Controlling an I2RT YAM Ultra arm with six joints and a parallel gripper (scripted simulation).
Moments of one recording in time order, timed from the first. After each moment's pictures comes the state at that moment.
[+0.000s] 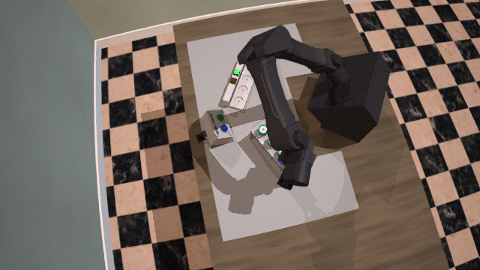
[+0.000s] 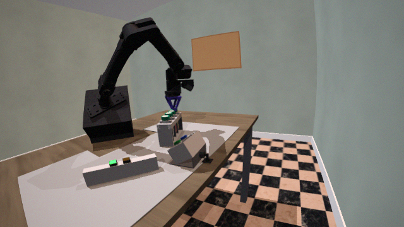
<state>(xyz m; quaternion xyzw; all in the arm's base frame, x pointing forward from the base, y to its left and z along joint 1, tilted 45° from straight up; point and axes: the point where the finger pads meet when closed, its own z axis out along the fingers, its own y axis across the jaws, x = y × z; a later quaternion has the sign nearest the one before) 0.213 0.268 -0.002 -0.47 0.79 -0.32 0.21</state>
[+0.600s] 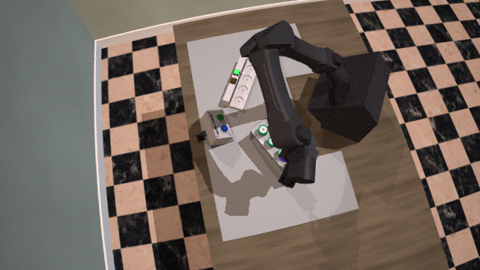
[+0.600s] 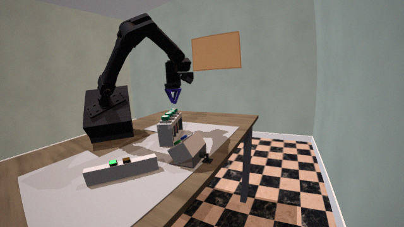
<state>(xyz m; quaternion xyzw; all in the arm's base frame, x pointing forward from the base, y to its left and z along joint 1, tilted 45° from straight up) 0.190 0.281 0.024 -0.48 0.79 -0.32 0.21</state>
